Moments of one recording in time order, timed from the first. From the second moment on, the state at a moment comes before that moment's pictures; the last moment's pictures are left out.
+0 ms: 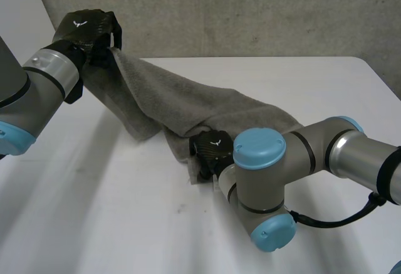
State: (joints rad) left arm 4.44 -1.93 -1.23 3.24 -1.37 3.24; right arm 2.33 -0.73 1.20 -0.16 1.60 3.14; left_hand 1.19 1.22 1.22 1.22 1.03; right_hand 0.74 0.65 0.65 0.65 0.46
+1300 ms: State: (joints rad) left arm 4.45 -1.68 -1.45 2.94 -1.36 3.36; right arm 1.80 -1.38 1.27 0.61 1.41 2.33; left_hand 1.19 1.22 1.22 1.22 1.03; right_hand 1.39 1.21 1.21 1.22 1.03
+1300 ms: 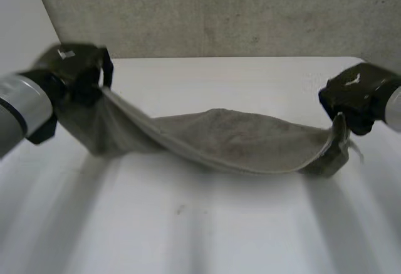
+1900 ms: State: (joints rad) left arm 4.46 -1.98 -0.89 3.44 -1.37 3.17; right arm 1.80 -1.30 1.10 -0.34 1.29 2.61; left_hand 1.19 1.22 1.22 1.22 1.03; right_hand 1.39 1.22 1.22 1.22 1.04
